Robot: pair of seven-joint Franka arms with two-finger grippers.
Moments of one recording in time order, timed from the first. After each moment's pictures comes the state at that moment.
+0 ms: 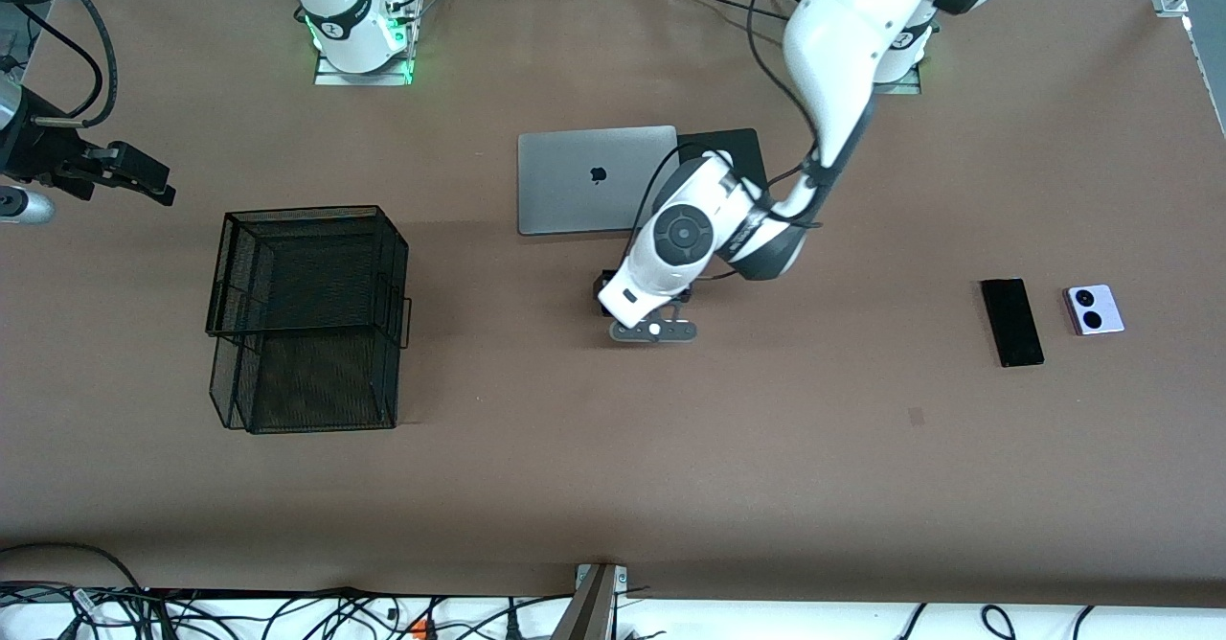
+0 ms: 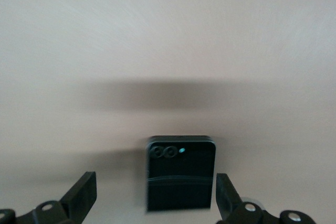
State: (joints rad) left arm -0.51 0.77 -0.17 -1.38 -0.08 2.14 -0.65; right arm -0.09 0.01 0.07 -1.66 -0.02 1.64 0.04
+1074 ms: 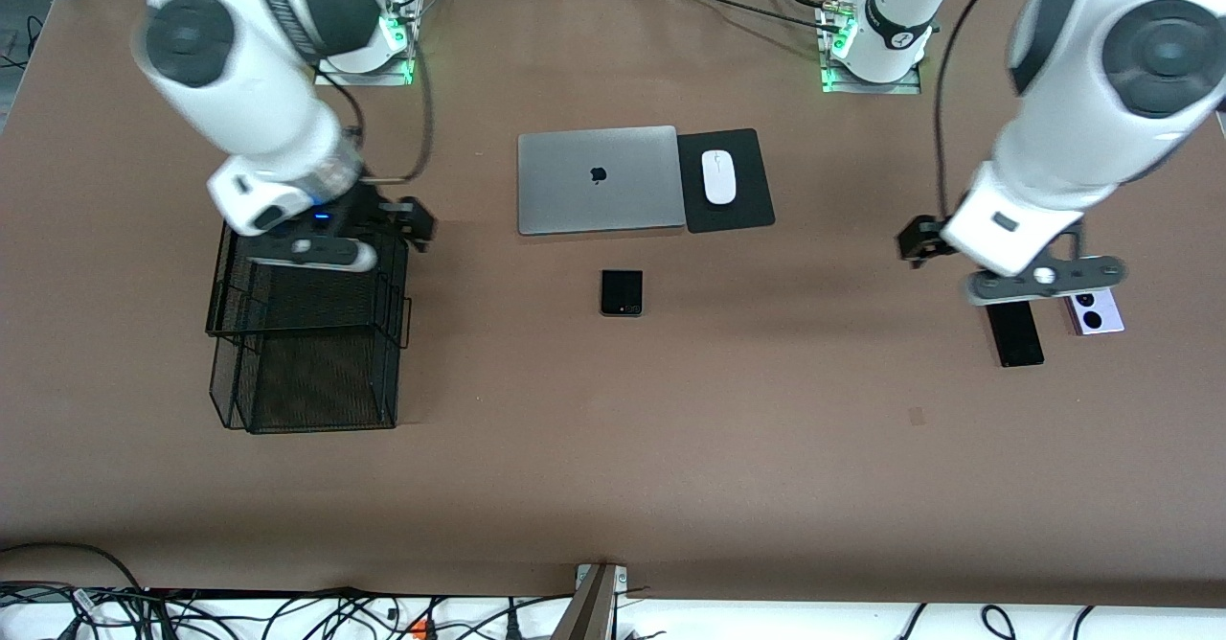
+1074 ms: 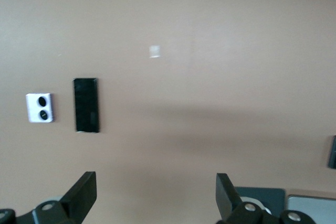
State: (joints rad) left arm -0.10 0.26 -0.16 -1.38 0.17 1.53 -0.36; right arm 0.07 0.22 0.43 -1.66 -0.09 1.92 0.63
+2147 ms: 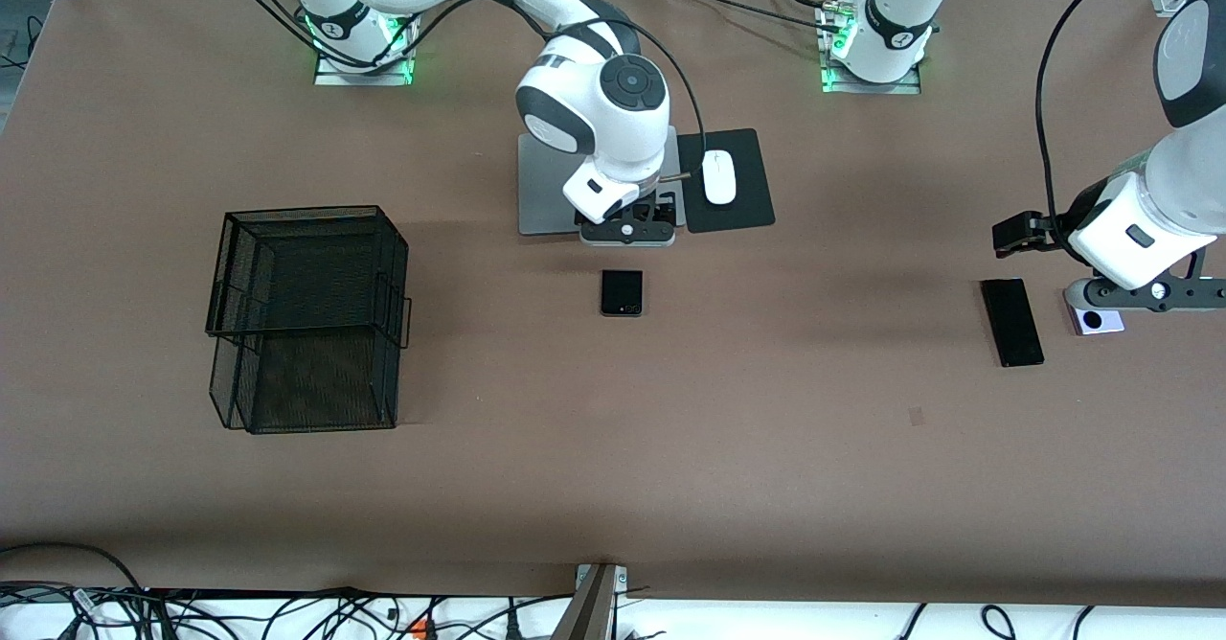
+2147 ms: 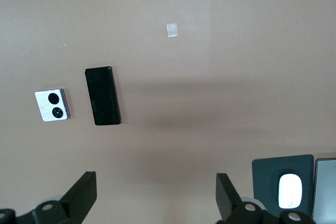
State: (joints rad) left arm 0.06 0.26 -0.16 -1.39 0.10 1.48 -0.09; right arm 0.46 0.75 0.56 -1.42 -0.51 2.04 1.10
